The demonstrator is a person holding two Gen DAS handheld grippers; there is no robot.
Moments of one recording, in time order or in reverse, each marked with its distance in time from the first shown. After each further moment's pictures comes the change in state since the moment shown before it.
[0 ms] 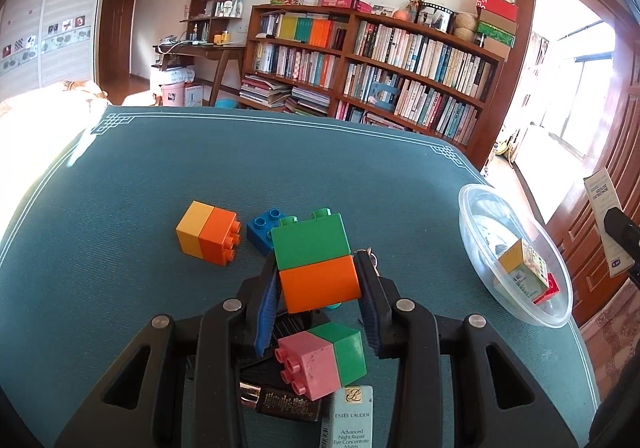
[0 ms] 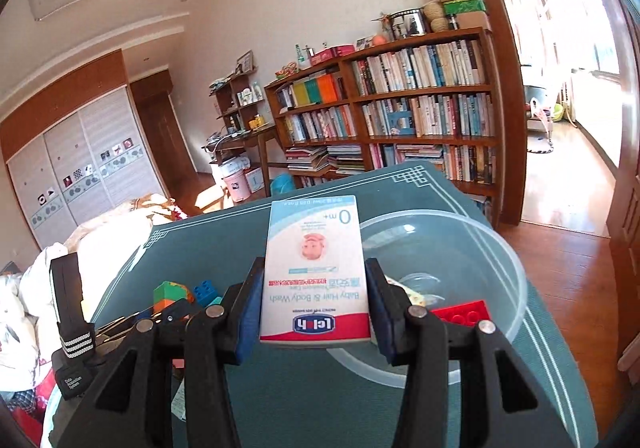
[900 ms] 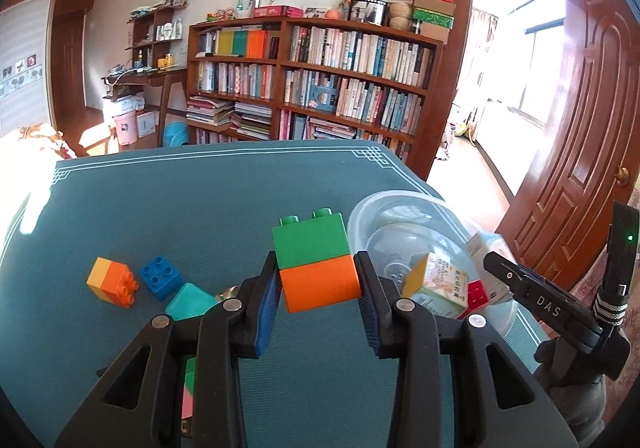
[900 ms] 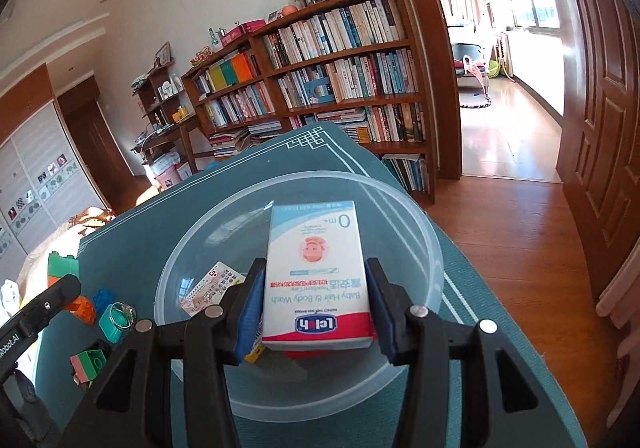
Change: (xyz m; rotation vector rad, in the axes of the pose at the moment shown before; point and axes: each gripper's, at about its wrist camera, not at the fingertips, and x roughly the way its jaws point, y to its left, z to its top) left arm 0.002 -0.104 0.021 0.159 -0.011 -0.132; right arm 0.044 -0.095 -0.015 0.161 0.092 -0.197
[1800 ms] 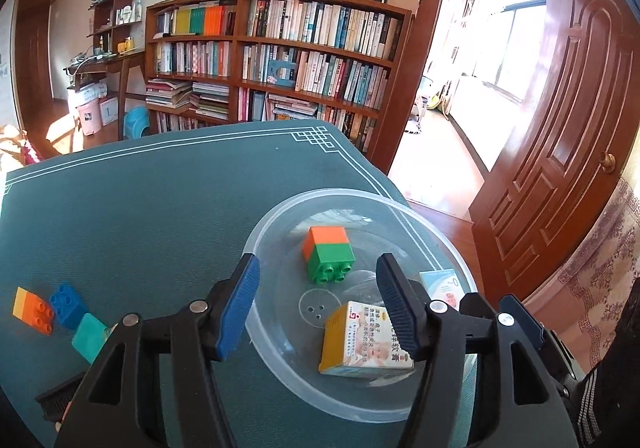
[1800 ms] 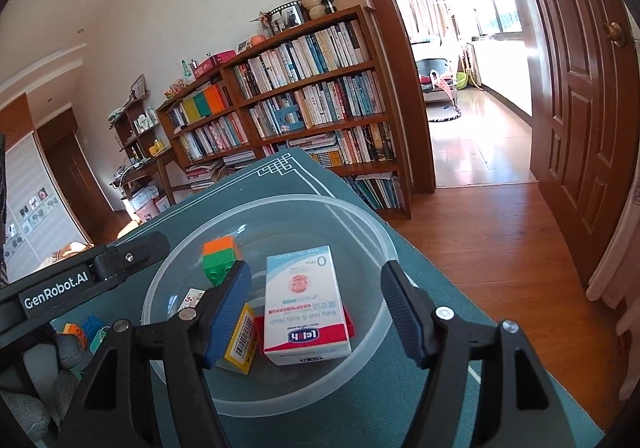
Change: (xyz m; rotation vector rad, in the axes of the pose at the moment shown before) left arm 0.055 -0.056 0.022 0.022 0.100 -0.083; right arm -0.022 -0.008 -0.005 0.057 -0.108 -0.089
